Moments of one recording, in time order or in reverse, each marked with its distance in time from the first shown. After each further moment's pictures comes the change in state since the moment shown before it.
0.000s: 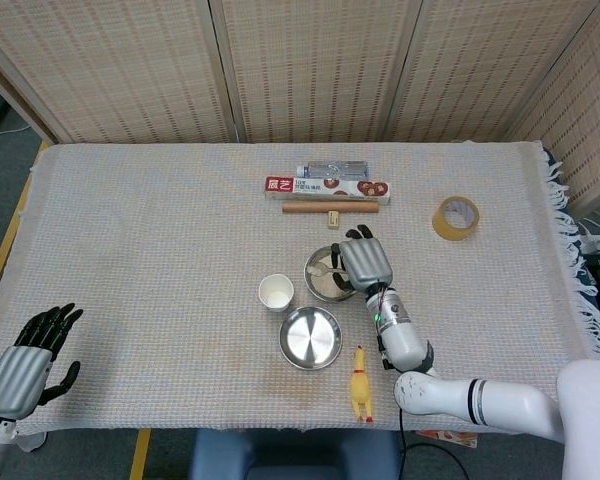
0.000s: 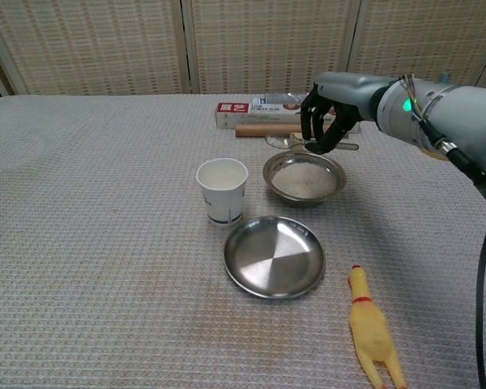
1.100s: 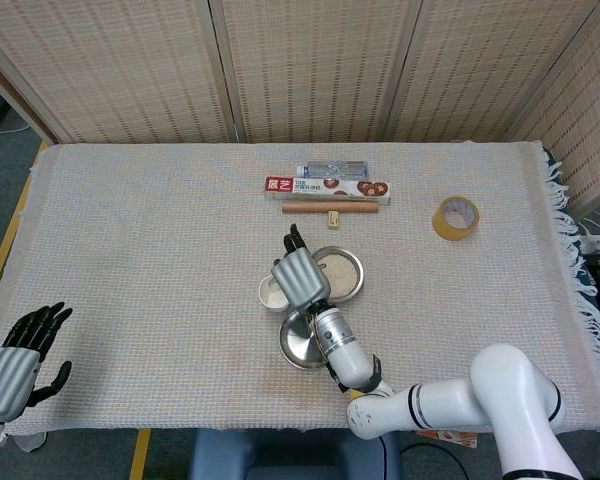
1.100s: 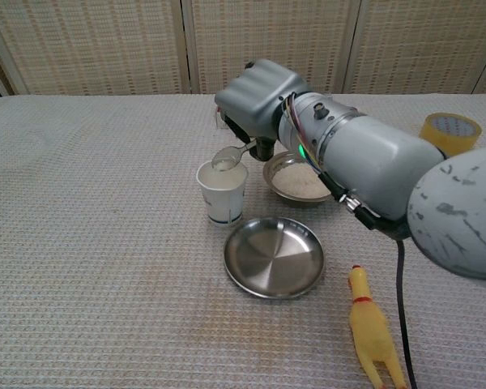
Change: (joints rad) left arm 0.013 0.021 0.001 0.015 0.010 0.028 -0.057; right arm 0.249 -0.198 -0.174 0.101 -0.117 0.207 -0.530
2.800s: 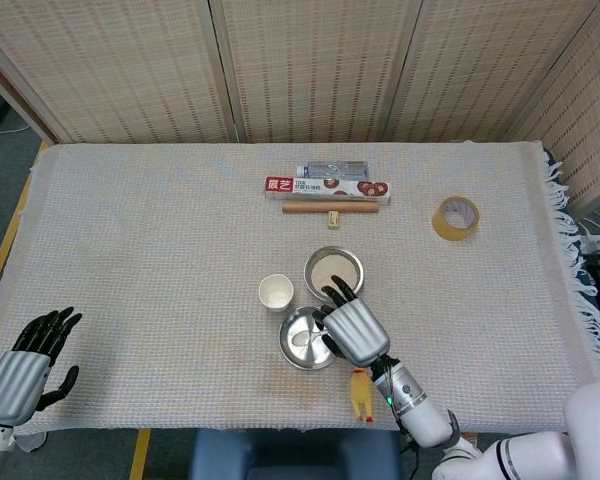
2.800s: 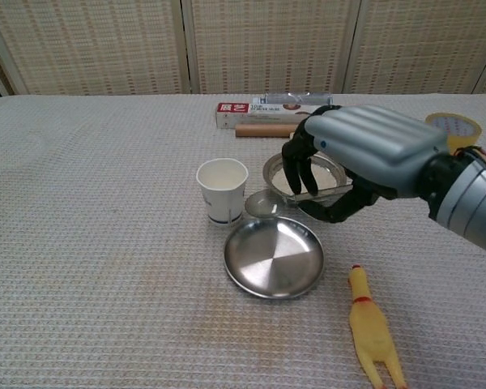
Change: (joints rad) left arm 0.006 -0.013 0.010 -0.024 0.018 -0.003 0.066; right arm -0.419 0.193 -0.210 -0.288 -0.506 0.081 0.592
